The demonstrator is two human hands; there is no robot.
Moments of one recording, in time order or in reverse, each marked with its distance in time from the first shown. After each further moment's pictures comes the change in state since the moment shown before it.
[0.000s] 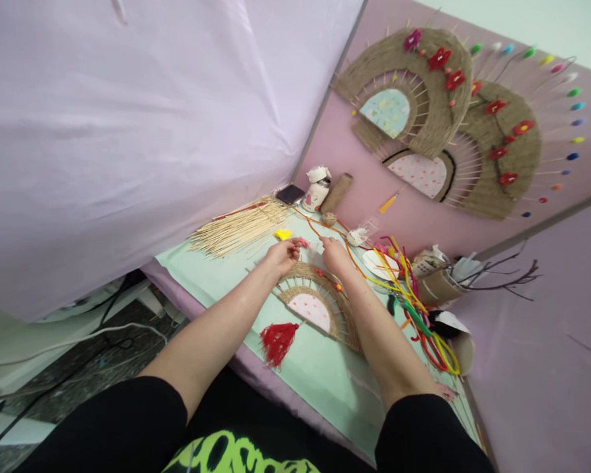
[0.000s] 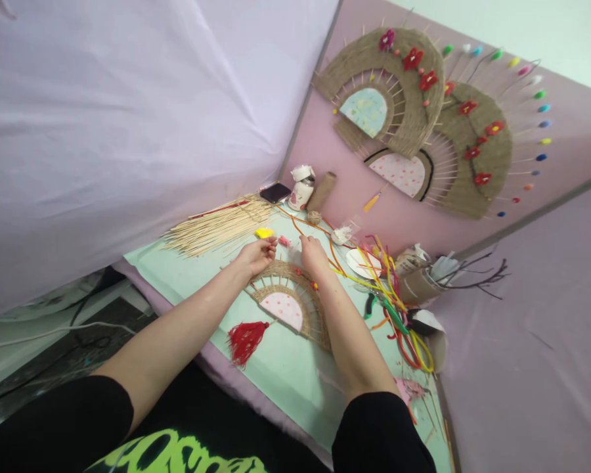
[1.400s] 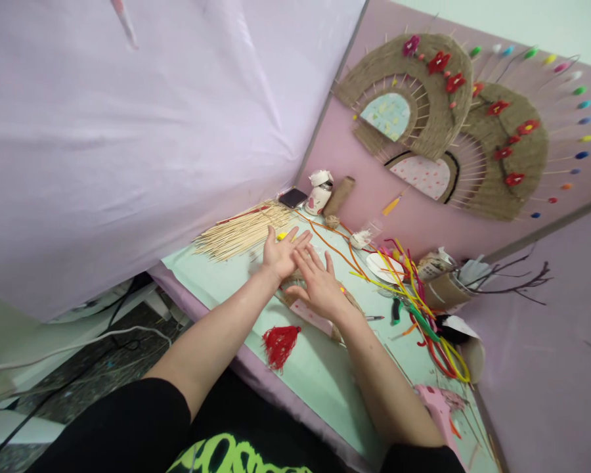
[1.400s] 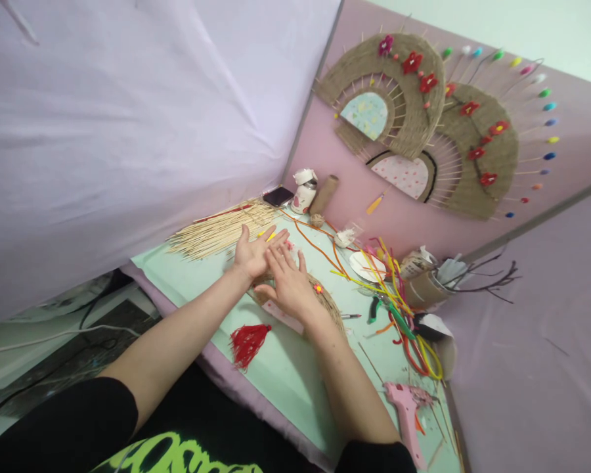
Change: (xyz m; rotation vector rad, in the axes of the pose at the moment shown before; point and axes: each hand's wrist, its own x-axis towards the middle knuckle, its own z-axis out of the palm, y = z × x) left_hand -0.017 0.006 -0.005 -0.193 -0.418 0.014; right_hand -0.085 -0.074 -0.027 0.157 0.173 -0.402
